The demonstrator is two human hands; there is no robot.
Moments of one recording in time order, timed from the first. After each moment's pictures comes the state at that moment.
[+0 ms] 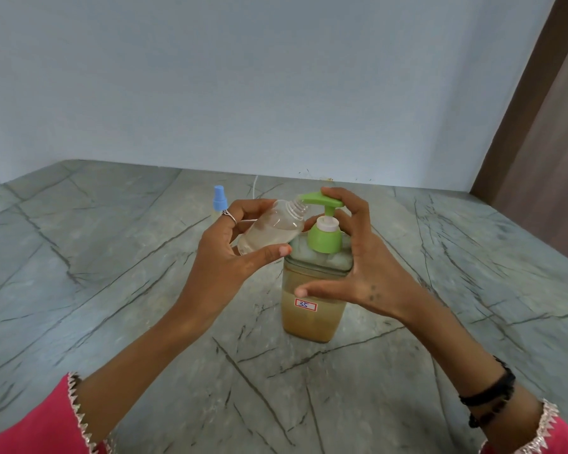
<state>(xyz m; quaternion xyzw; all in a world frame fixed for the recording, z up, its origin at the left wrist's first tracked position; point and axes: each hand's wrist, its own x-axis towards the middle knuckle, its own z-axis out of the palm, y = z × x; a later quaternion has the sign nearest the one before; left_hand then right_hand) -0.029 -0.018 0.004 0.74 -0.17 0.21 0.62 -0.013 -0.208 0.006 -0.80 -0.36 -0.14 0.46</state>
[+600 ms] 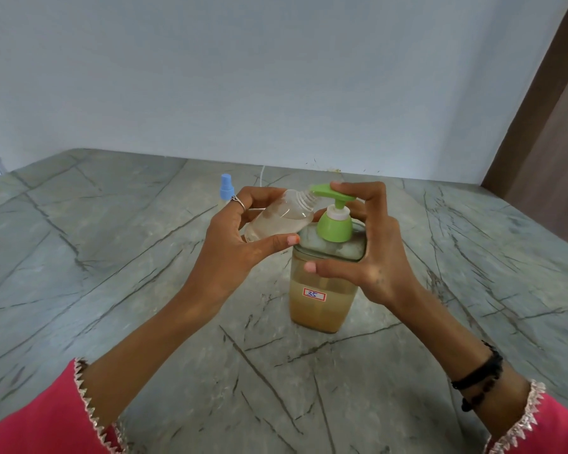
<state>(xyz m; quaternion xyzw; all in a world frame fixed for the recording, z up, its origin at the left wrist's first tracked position) -0.025 -0.014 0.003 0.75 -0.17 0.20 0.61 -0.006 -0.198 0.001 -0.74 -0.35 -0.23 0.52</state>
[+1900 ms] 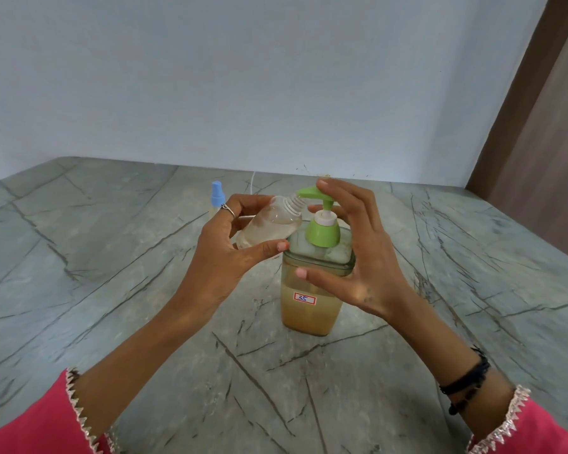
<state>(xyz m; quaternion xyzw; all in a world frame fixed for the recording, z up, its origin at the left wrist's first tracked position) -0.026 -0.016 0.004 0.75 -0.17 0.20 0.61 -0.008 -0.206 -0.005 -0.76 -0.40 -0.32 0.40</state>
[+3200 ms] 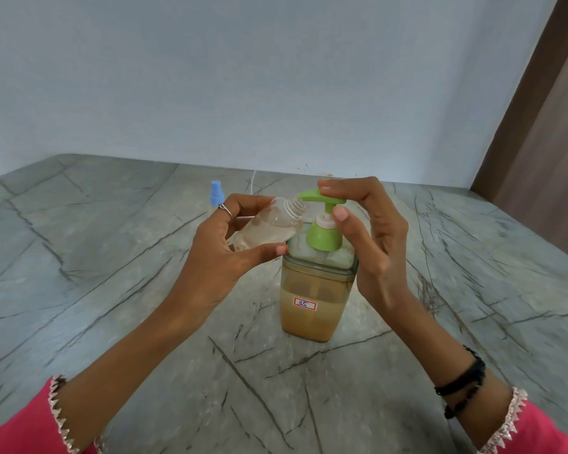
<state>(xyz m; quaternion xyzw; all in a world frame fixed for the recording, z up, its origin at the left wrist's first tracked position) -0.024 -0.014 0.005 0.76 -0.17 0.20 0.60 -0.005 -0.190 0.005 -0.66 -0.33 -0.33 0.59</state>
